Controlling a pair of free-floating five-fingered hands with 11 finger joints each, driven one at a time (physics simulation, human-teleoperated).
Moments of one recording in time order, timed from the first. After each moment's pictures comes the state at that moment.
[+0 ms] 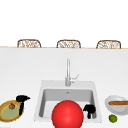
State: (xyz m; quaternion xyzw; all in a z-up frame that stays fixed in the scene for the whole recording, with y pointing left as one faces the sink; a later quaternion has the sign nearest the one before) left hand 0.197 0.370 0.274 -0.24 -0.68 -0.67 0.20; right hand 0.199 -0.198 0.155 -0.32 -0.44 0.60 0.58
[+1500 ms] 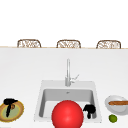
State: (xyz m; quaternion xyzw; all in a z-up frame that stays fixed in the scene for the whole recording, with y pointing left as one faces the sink) left hand 0.248 0.508 0.179 -0.24 -0.68 -0.66 0.21; right hand 0.199 -0.198 0.155 -0.32 -0.44 0.60 0.58
